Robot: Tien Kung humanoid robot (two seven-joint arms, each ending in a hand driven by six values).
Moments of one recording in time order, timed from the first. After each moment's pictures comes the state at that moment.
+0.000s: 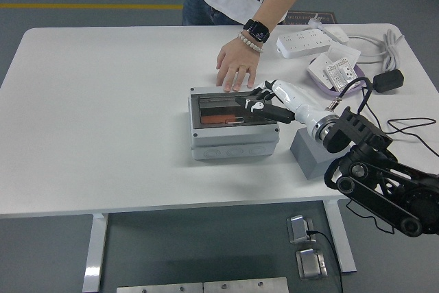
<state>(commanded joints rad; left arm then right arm) 0.02 0.25 -0.84 -0.18 1.16 0.02 0.13 0.53 -0.45 0.73 1.55 -1.63 -0.15 -0.43</state>
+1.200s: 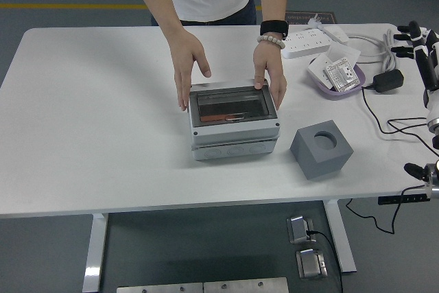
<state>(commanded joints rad) 0.03 0.25 -0.85 -0.18 1.18 0.02 0.13 0.12 -0.42 1.41 1.47 -1.18 -0.39 0.19</state>
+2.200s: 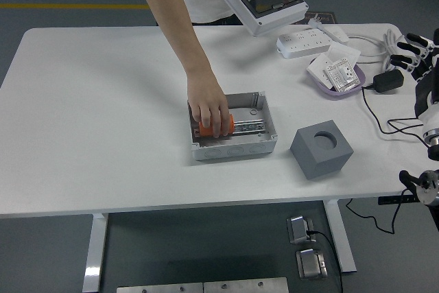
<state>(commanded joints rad) 0.04 0.24 -0.85 -0.18 1.17 0.03 0.12 0.10 -0.38 1.40 1.42 -0.82 -0.26 0.32</state>
